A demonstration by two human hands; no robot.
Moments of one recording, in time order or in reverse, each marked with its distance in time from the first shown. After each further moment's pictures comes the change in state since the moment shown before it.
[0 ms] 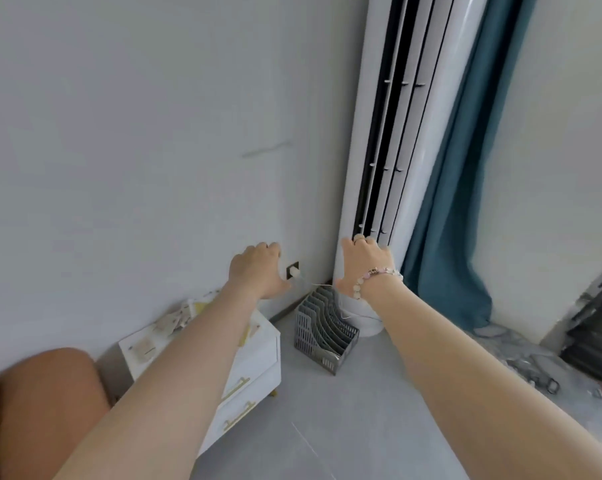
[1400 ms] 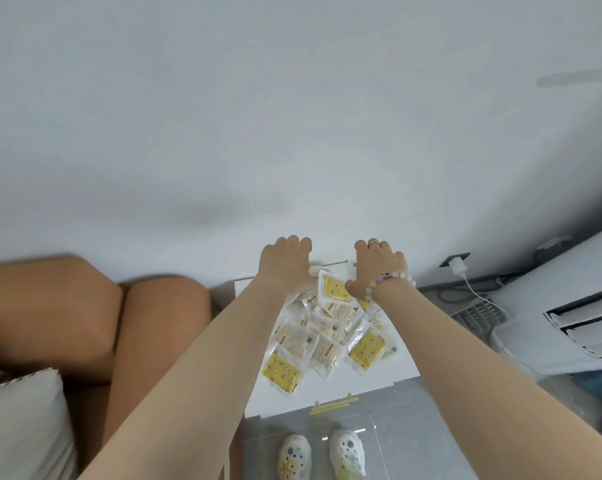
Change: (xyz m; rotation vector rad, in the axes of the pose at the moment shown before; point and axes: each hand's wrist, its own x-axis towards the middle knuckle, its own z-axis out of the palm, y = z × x) left_hand 0.184 -0.370 0.139 -0.072 -0.271 -0.493; right_hand 0.333 -0.344 0.190 -0.051 -0.353 -0.489
